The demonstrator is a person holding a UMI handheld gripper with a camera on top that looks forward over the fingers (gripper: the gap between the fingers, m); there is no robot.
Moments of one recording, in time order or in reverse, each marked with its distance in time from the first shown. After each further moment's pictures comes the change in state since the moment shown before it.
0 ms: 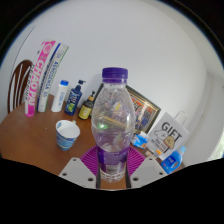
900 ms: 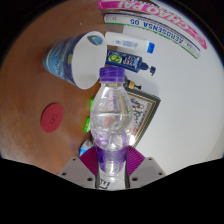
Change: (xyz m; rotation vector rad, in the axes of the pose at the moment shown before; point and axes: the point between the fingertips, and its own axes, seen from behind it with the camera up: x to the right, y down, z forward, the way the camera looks) arm 0.026 -0.031 0.143 -0.045 0.202 -1.366
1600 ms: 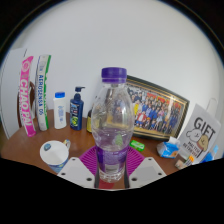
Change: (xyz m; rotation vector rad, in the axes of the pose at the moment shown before) arm -0.010 -0.038 -0.001 0.300 -0.453 1.538
